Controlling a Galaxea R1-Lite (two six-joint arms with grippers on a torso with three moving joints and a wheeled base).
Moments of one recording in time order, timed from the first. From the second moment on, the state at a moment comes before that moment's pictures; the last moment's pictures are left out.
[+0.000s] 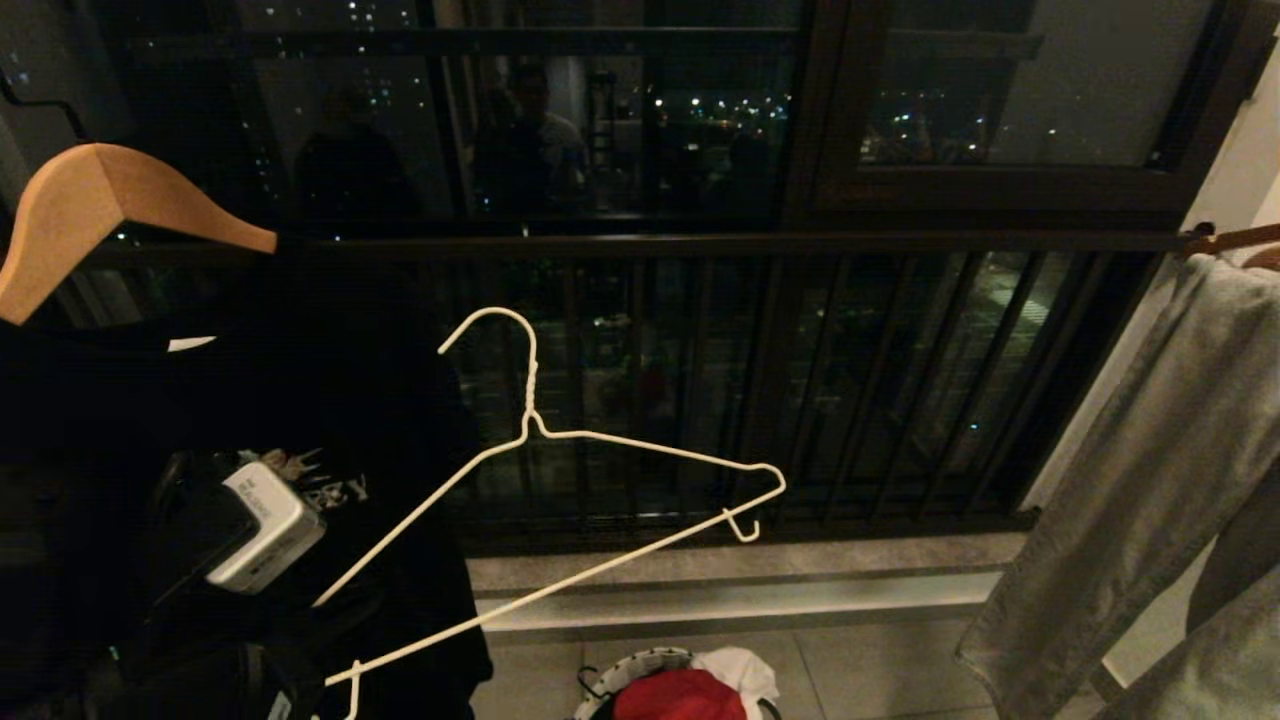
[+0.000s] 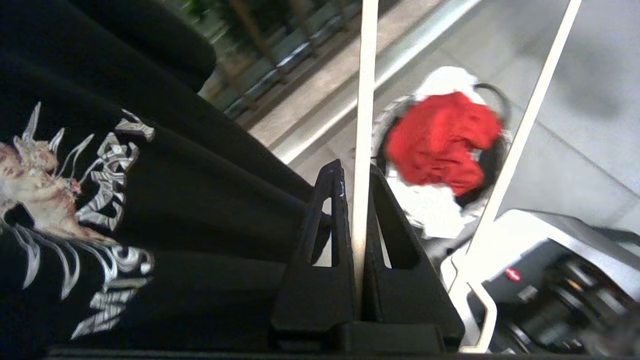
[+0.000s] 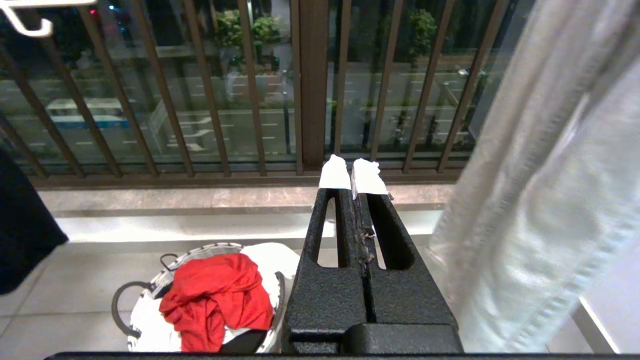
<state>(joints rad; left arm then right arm) -0.47 1.14 -0.48 -0.21 0.00 0.30 -0.02 0.00 0.00 0.00 0.02 0.00</state>
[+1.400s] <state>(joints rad) -0.40 1.22 -0.45 -0.37 0.00 0.30 -0.02 0.00 0.00 0.00 0.02 0.01</state>
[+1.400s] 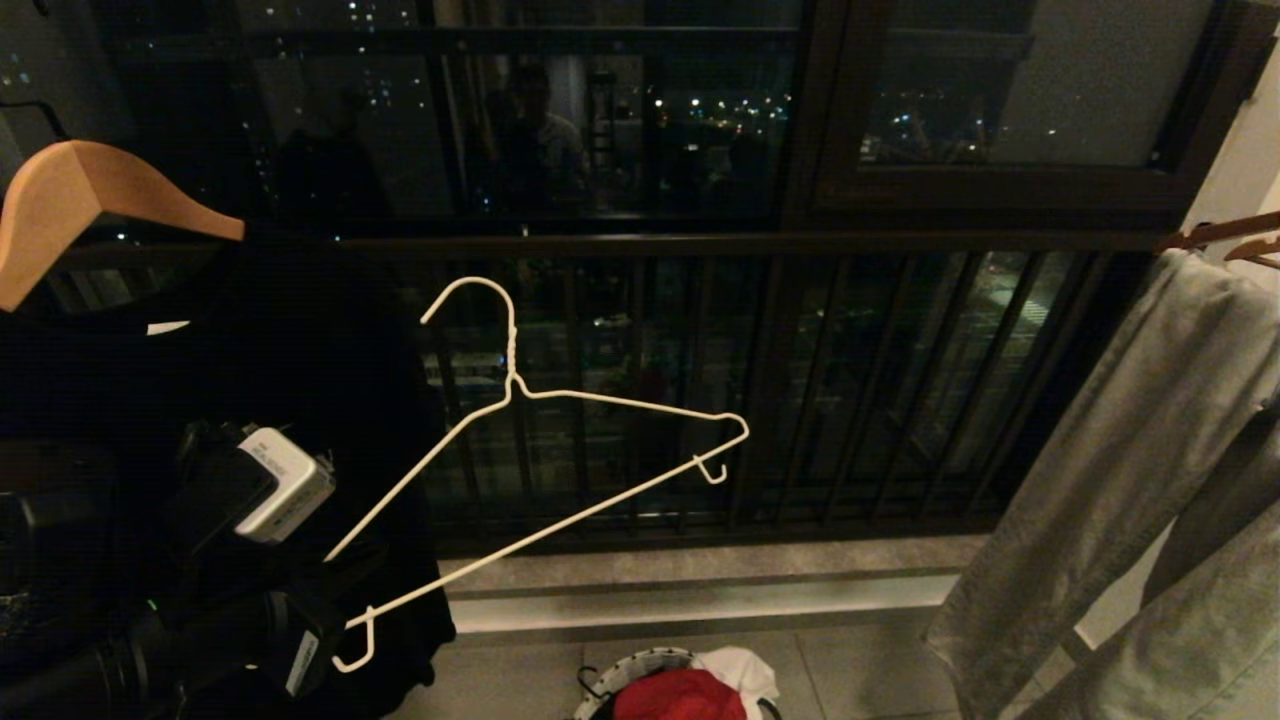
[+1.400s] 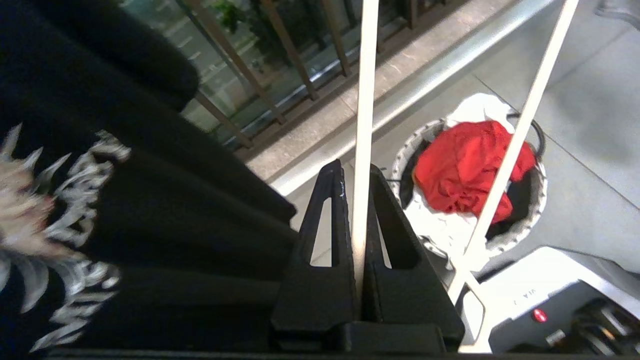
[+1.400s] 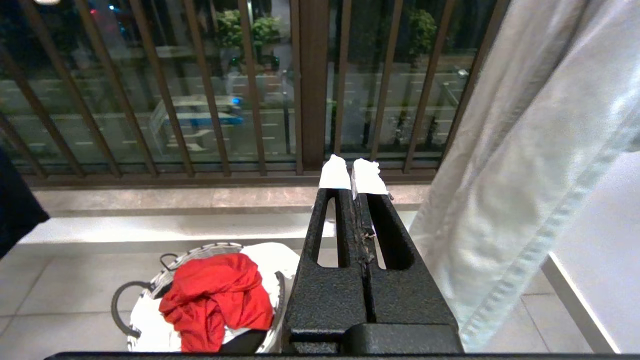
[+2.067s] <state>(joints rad) -0.40 1.21 -0.46 -0.38 0.00 0.31 -0.02 0.00 0.00 0.00 0.01 0.01</state>
